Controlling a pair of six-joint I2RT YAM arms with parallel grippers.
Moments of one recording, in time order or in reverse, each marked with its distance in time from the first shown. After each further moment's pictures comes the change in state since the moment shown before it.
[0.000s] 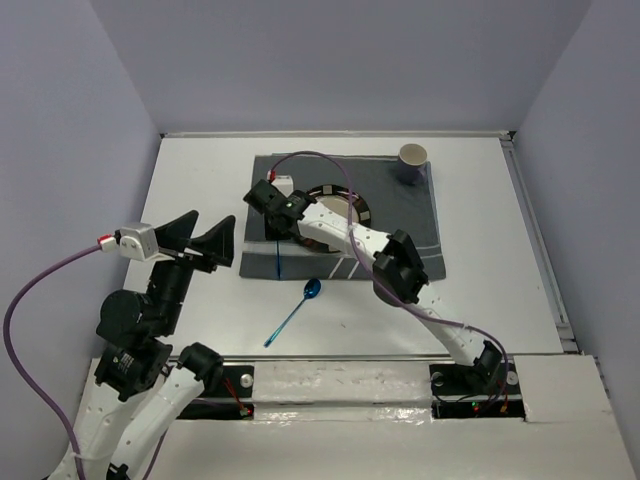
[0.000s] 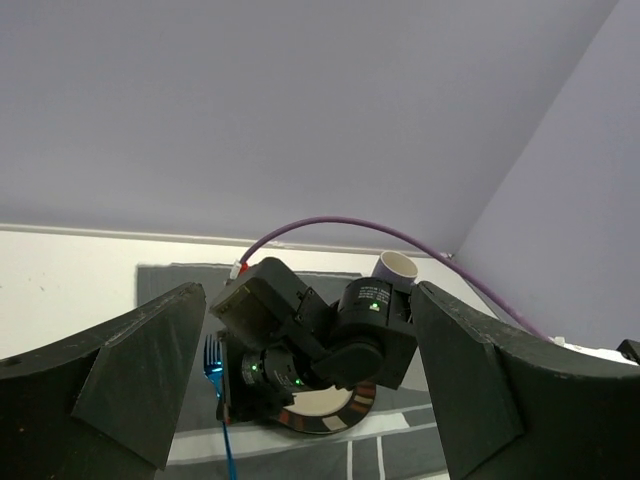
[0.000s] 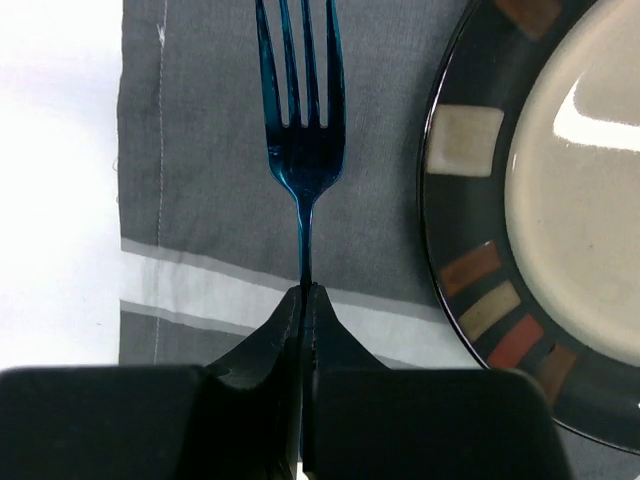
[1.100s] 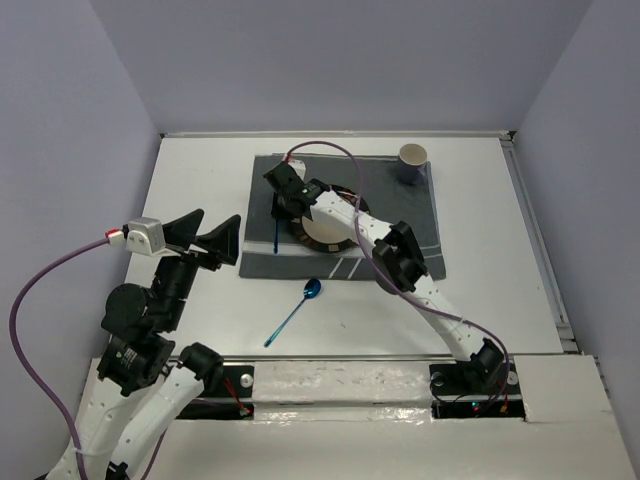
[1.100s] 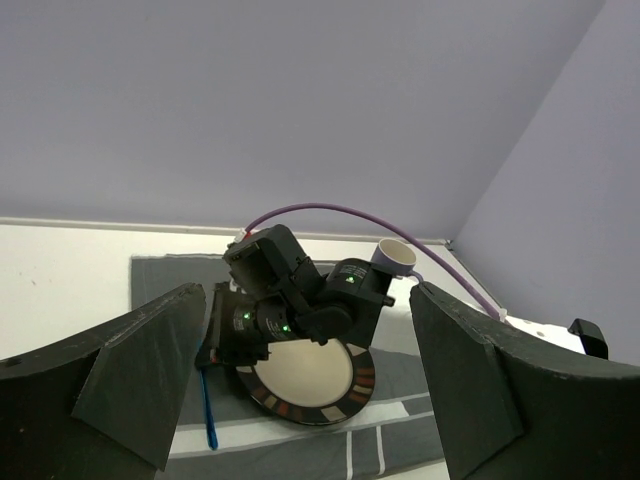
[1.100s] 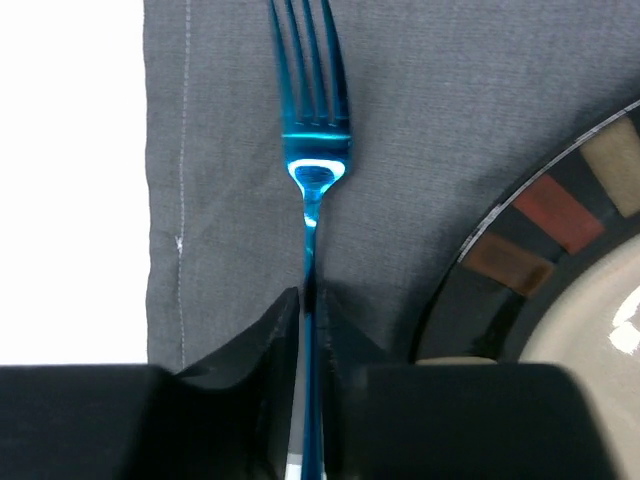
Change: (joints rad) left arm 0.000 0.034 -0.001 0.000 0.024 0.000; right arm -0.134 0.132 0.092 0.225 -0.147 0.009
